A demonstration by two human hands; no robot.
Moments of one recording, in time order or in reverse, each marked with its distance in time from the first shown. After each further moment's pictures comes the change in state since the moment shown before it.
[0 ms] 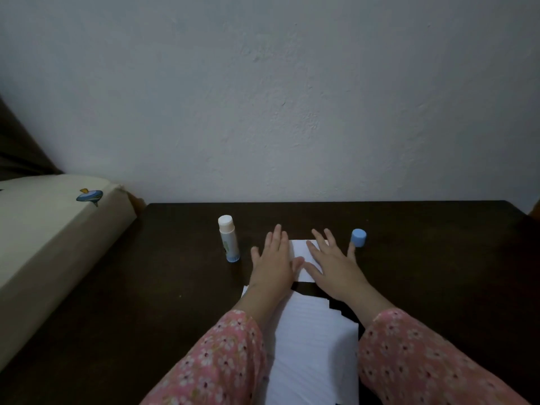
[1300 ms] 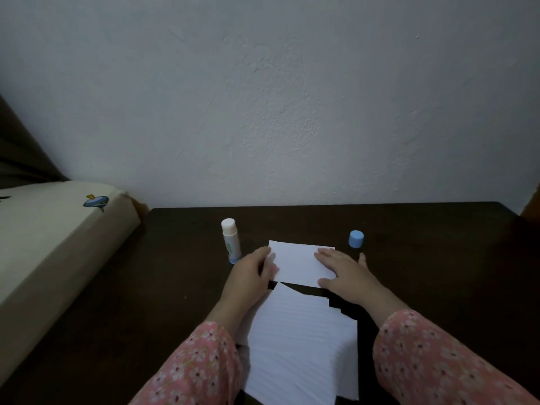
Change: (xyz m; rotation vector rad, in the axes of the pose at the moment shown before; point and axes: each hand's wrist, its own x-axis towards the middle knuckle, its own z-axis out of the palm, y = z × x) left_hand -0.029 -0.050 0.000 -0.541 0.200 -0.032; right_hand -0.024 0.019 -0.008 0.246 -0.027 -0.010
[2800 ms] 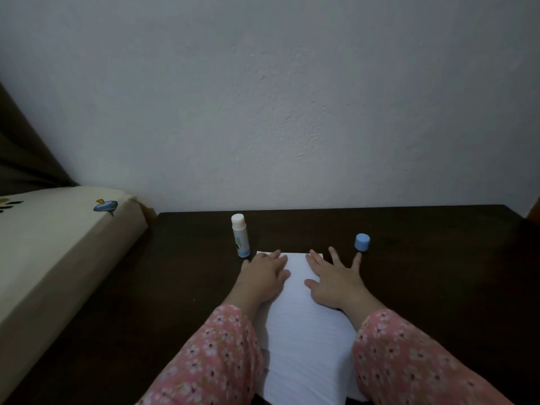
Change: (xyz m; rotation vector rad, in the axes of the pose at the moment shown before) left_hand 0.024 0.010 -0.004 0.555 -0.347 0.097; right_hand 0.013 -0.040 0.013 -0.281 -0.098 0.083
